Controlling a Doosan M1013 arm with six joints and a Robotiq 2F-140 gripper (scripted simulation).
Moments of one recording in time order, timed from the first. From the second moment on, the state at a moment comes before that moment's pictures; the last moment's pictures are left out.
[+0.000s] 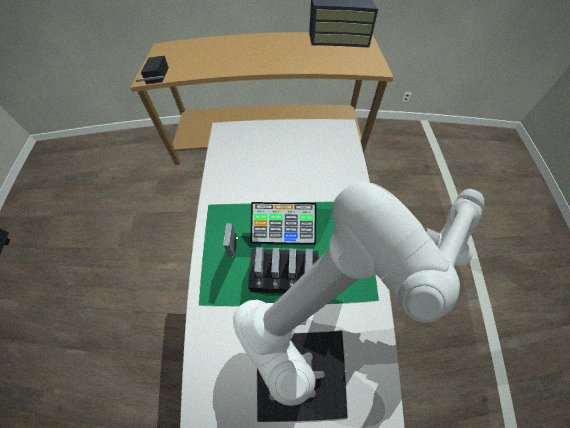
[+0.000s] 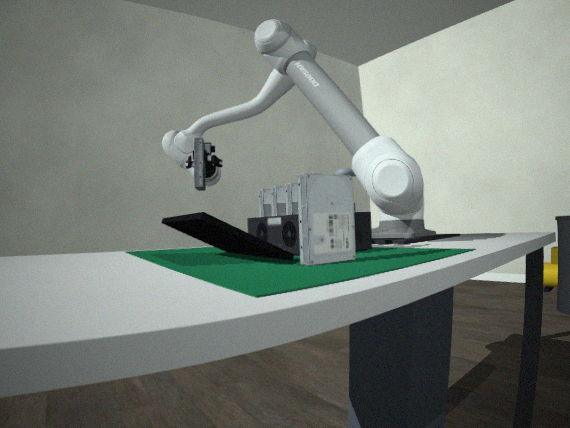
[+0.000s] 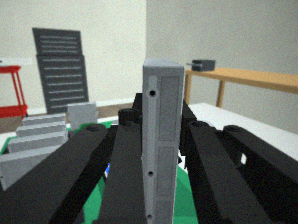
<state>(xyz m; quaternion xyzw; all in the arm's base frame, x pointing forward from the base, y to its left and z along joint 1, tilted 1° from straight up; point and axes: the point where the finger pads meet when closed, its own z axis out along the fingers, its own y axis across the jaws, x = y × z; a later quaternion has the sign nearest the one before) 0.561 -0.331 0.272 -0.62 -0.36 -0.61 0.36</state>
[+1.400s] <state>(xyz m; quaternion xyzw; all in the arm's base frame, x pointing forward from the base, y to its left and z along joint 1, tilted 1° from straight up) 0.560 -0.331 0.242 -0.62 -0.36 -0.61 0.36</state>
